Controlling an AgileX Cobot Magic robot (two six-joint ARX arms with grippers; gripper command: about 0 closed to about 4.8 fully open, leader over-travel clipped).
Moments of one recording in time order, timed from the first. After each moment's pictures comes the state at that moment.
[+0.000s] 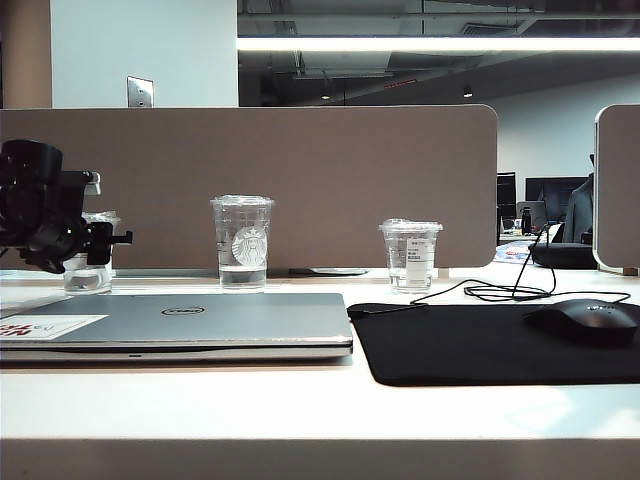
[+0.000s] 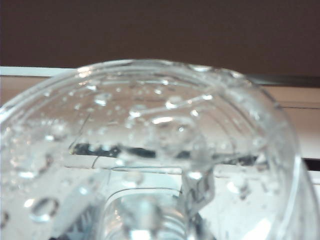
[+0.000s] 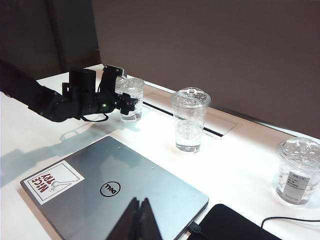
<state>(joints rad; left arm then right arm) 0.08 2.32 1.52 0.62 -0.01 0.03 0.38 0.80 0.62 0.15 -0.32 -0.03</state>
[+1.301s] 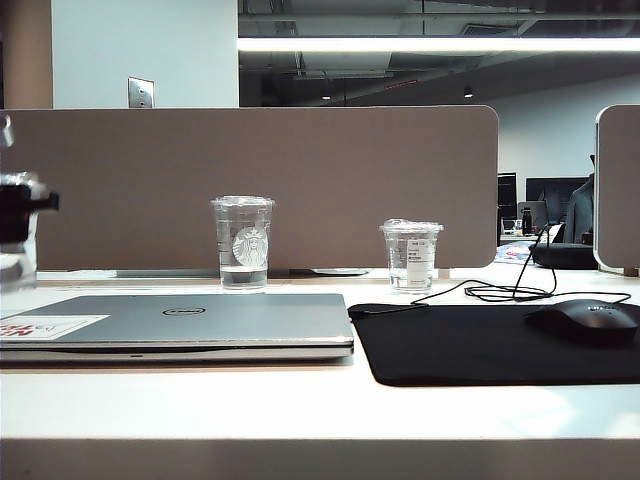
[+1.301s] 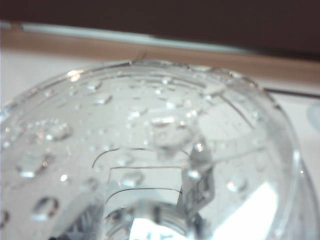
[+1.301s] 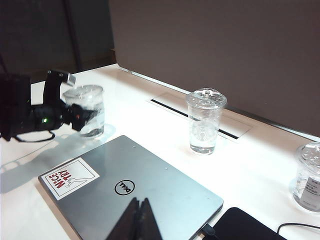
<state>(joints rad) 0.08 1.70 0.63 0.87 -0.09 -0.05 0.38 0.80 0.62 0.15 -0.37 -0.03</state>
